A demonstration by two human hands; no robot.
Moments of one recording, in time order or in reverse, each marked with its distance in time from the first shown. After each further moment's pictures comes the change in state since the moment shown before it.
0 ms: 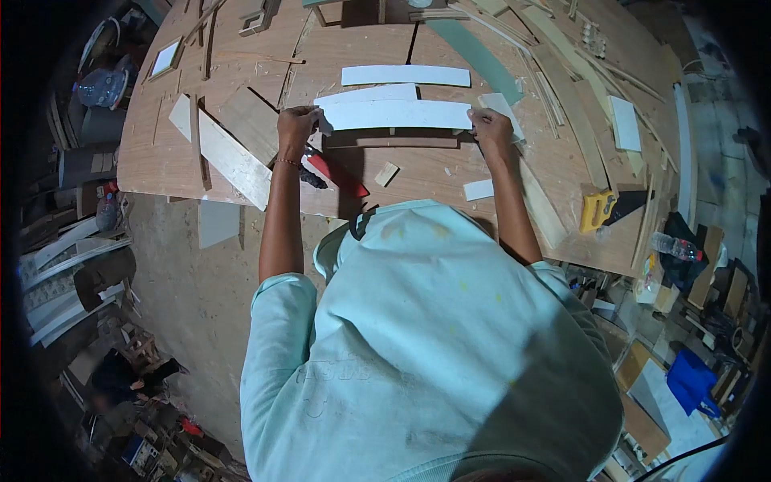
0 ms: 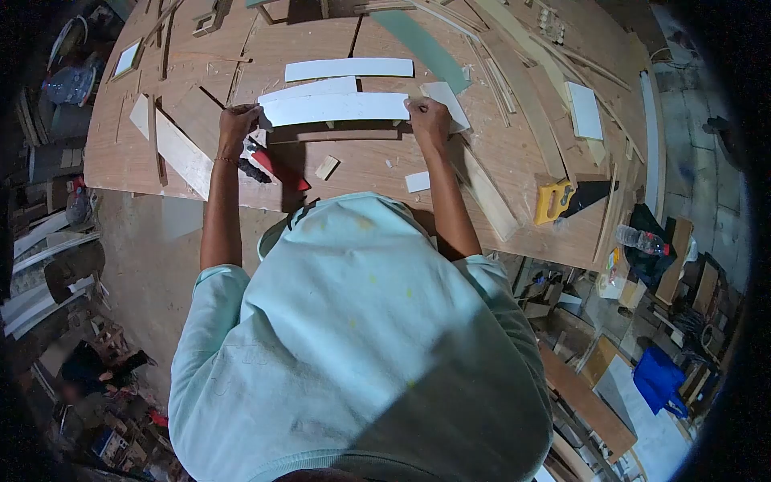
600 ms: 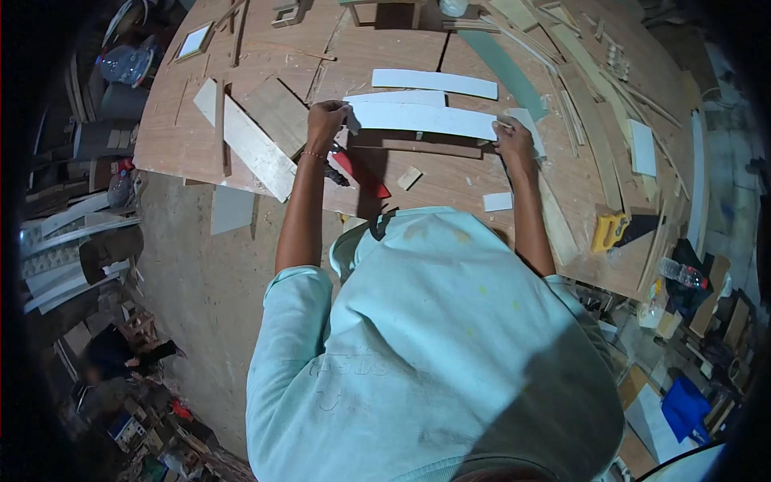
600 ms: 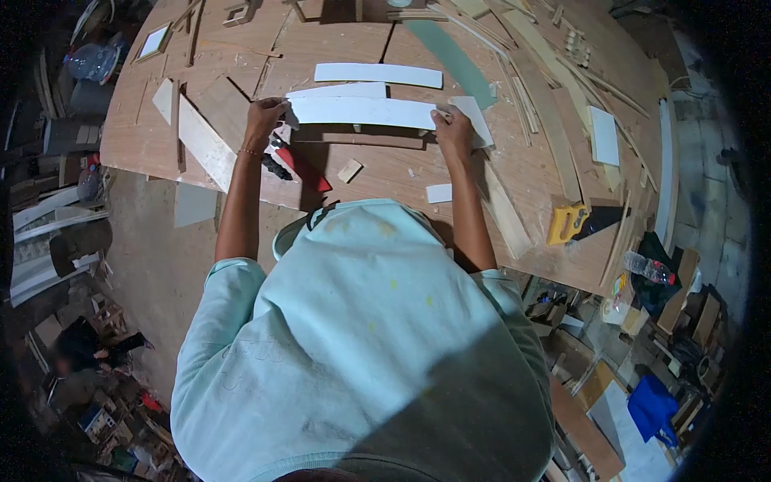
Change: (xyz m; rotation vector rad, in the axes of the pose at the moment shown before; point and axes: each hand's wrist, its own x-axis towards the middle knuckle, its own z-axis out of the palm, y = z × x) left_hand -0.002 0.003 -0.001 0.081 -0.027 0.020; right_hand 0.008 0.011 0.005 -0.007 -0.020 -0.068
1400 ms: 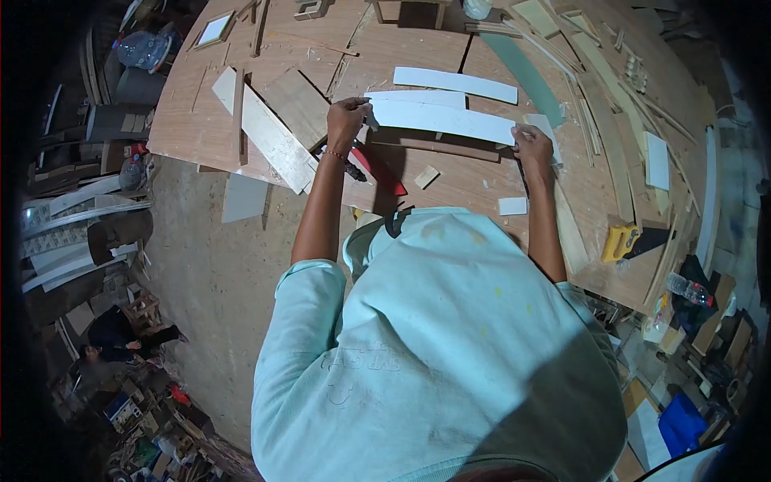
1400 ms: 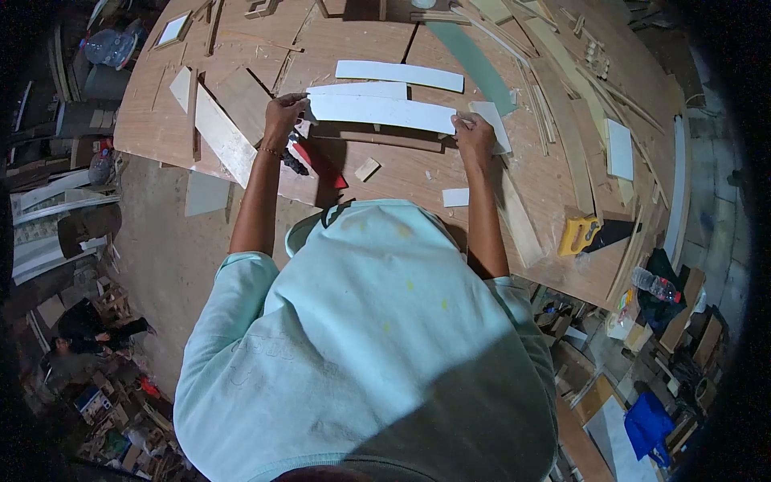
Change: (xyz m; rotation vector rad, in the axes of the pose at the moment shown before) left_hand -0.007 -0.007 0.003 -0.093 0.080 0.075; right_hand -0.007 -0.013 -0.005 0.036 -0.031 0.117
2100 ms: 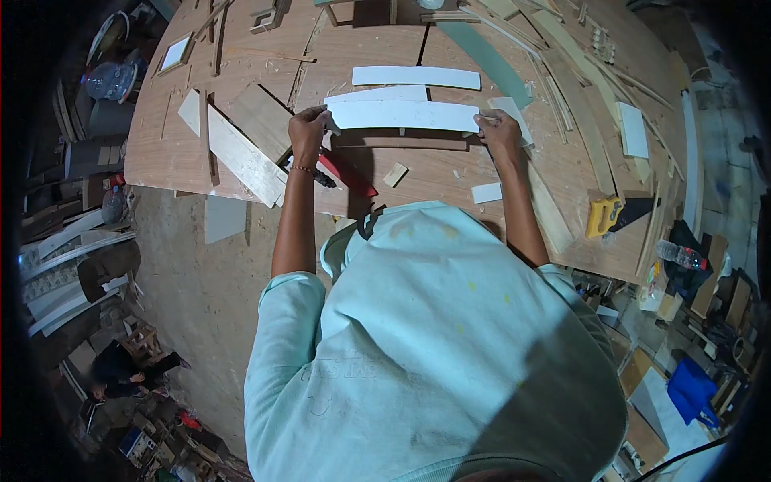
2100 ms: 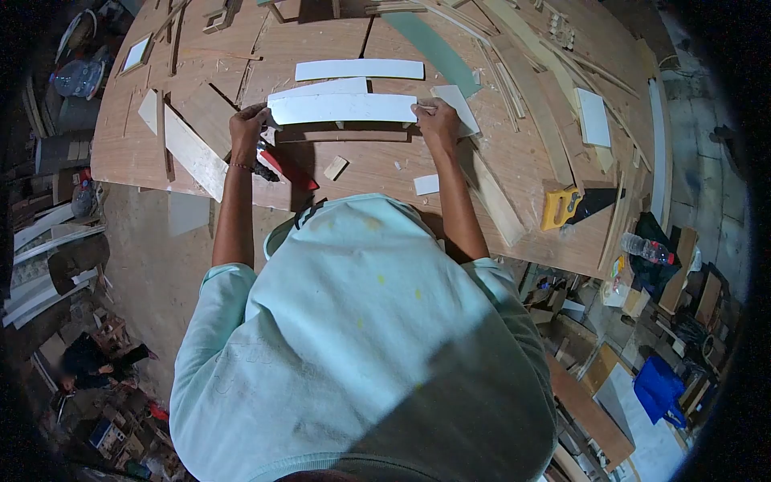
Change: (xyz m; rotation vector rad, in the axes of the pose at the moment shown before) left_hand -0.006 0.000 0.005 -0.054 0.087 -0.020; right_hand 0.002 0.004 0.002 -0.015 0.041 -0.062
